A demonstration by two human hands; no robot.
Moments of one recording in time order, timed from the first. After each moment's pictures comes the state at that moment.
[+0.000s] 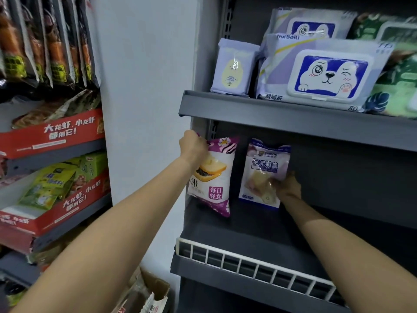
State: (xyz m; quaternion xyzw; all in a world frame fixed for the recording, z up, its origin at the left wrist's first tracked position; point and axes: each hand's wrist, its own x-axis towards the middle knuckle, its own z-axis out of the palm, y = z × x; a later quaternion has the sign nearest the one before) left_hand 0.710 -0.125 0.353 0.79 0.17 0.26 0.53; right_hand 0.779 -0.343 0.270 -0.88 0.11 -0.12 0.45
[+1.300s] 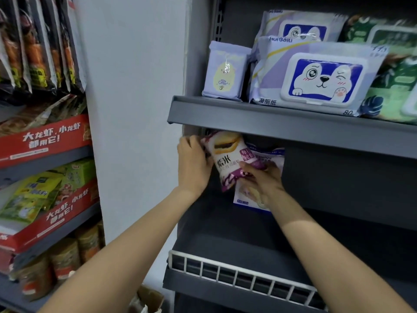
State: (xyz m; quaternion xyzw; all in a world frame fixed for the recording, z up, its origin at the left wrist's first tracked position) left_hand 0.721 -0.137 0.311 0.83 0.01 0.46 0.32; right_hand 0.746 -0.299 0.307 -0.67 -0.01 -0.04 0.74
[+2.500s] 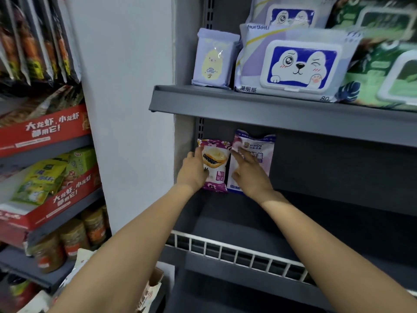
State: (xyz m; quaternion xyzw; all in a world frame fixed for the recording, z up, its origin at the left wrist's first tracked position) left_hand 0.725 -0.152 0.275 0.93 0.04 0.21 0.30; right_hand 0.732 -0.314 0.289 -0.95 -0.22 -0.15 0.18
